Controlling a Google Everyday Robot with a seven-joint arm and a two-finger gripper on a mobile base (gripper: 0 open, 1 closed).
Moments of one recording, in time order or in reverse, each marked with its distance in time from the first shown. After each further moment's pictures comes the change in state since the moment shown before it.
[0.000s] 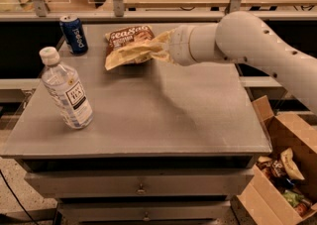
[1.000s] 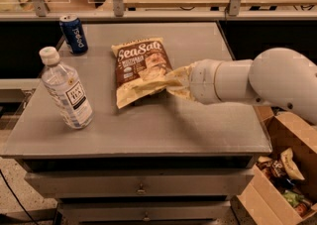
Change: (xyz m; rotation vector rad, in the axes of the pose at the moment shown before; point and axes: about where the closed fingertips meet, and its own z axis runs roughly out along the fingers) arm -0.015 0.090 -0.082 -0.064 0.028 -0.070
